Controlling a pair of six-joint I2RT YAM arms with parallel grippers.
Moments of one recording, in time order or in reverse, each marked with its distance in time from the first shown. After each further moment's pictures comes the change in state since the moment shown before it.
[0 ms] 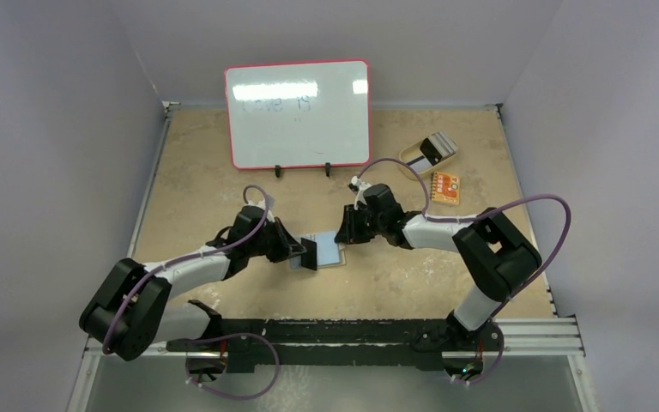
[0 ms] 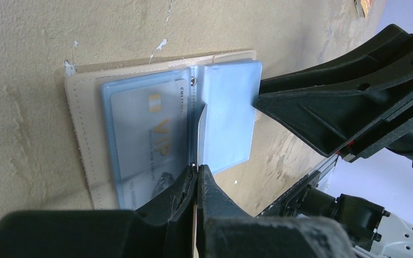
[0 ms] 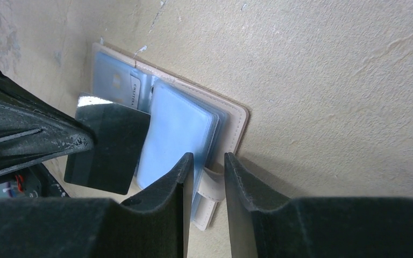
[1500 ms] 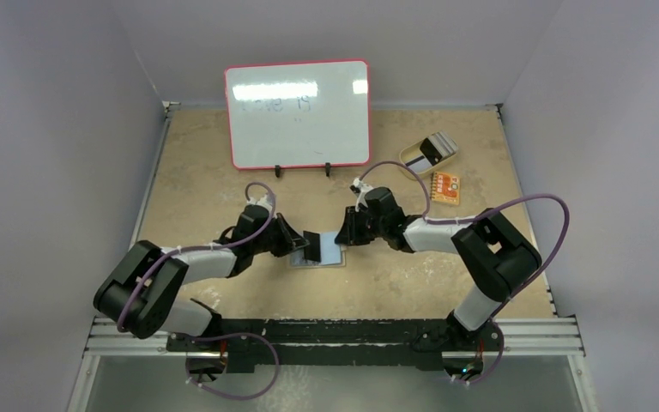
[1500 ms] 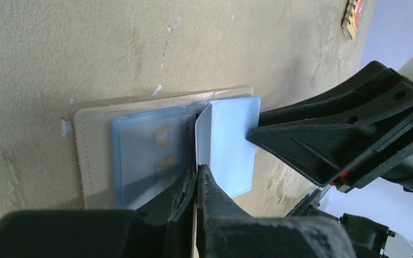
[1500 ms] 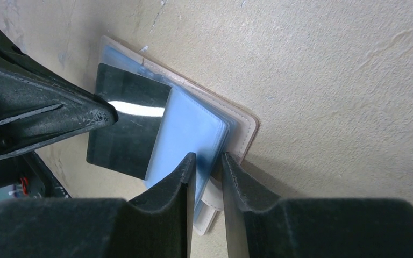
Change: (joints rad) left arm 0.001 0.121 -0.010 0.200 -0.041 0.004; right arm 0.005 0.000 -0.037 0.065 0.000 0.029
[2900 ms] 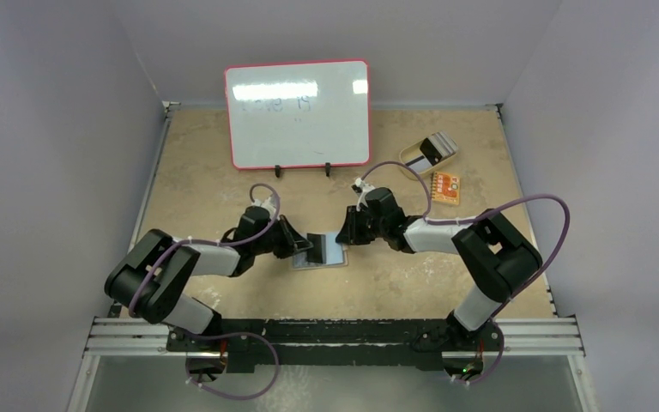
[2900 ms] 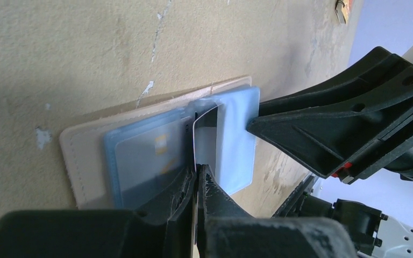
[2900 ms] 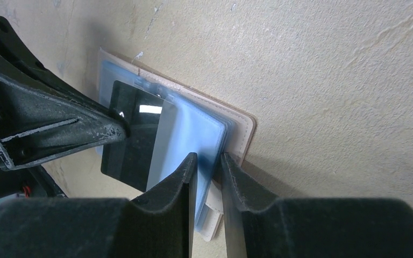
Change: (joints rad) left arm 0.009 0.089 -0.027 0.131 0.082 -0.005; right arm 0.000 -0.005 -0.010 0.011 0.026 0.031
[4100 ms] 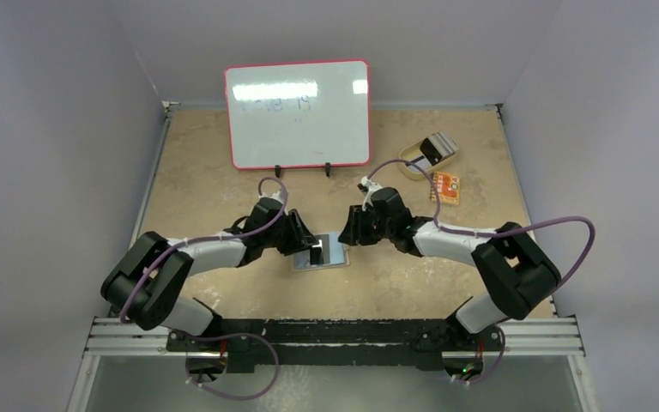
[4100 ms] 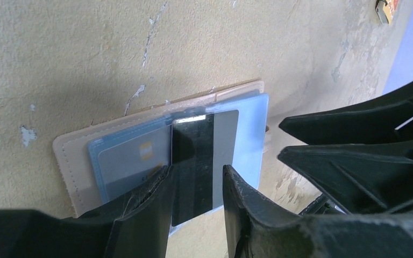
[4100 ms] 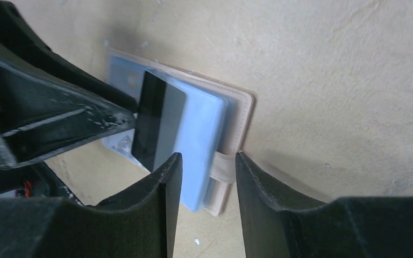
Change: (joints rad) left arm -0.071 -0.024 0.159 -0.302 -0.125 0.040; right arm 0.000 -0.142 -0.017 -0.108 0.043 -0.012
